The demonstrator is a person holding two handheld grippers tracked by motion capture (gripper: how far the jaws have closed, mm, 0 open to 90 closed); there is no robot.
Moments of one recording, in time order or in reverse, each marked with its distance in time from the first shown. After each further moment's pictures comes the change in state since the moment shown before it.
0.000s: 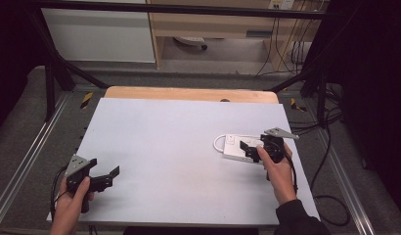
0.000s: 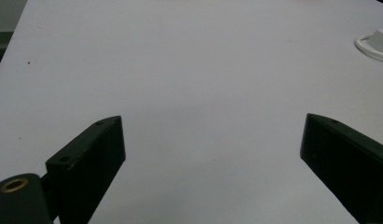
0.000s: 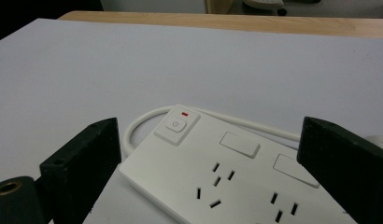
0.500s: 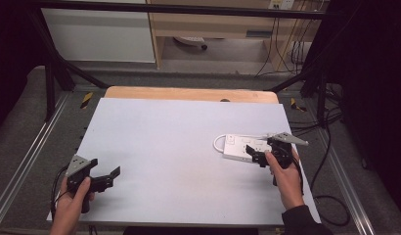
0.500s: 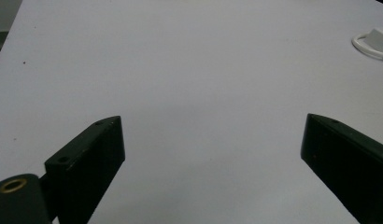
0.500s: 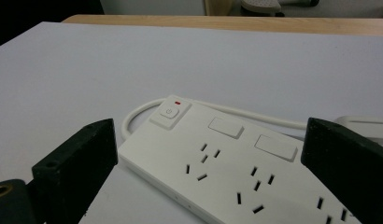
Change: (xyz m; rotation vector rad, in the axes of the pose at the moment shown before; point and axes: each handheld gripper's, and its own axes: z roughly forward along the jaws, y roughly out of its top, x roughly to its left) left arm -0.001 0.000 0.000 0.002 -0.008 0.001; right arm -0.009 -0.010 -0.021 -0.019 0.005 0.012
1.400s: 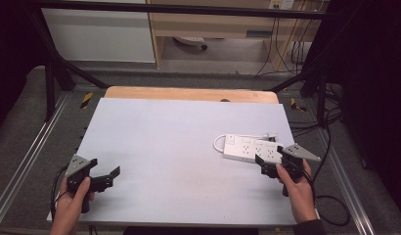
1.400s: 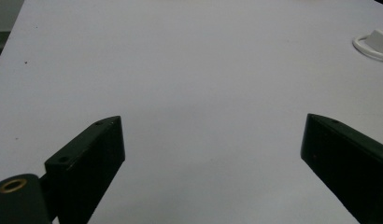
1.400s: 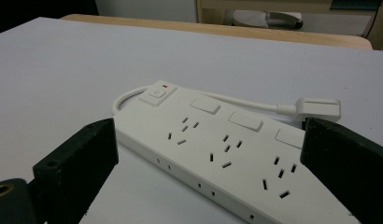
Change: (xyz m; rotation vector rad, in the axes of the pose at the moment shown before) left arm 0.000 0.000 0.000 -0.002 0.002 -0.003; right arm -0.007 -0.026 -0.033 -0.064 -0.038 -0.076
